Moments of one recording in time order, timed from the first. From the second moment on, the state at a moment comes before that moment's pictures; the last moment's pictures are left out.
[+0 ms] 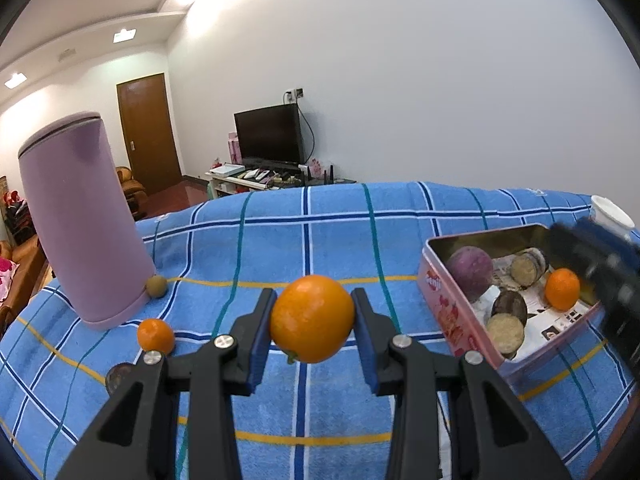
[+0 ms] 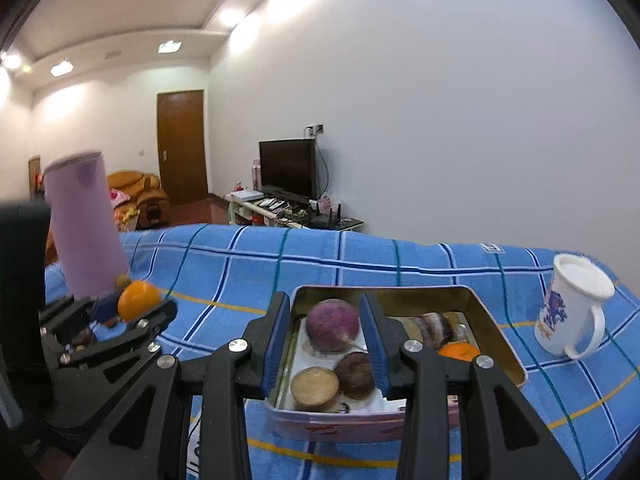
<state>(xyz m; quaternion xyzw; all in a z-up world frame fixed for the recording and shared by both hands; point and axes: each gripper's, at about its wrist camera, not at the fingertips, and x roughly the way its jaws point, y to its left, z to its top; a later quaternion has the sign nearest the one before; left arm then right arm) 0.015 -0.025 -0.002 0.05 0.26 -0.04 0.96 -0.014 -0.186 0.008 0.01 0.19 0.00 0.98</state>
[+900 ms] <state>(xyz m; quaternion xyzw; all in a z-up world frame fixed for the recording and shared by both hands) 0.022 -0.112 0.015 0.06 0.25 -0.13 0.96 -0.040 -0.317 0.028 0.10 0.15 -0.10 0.98</state>
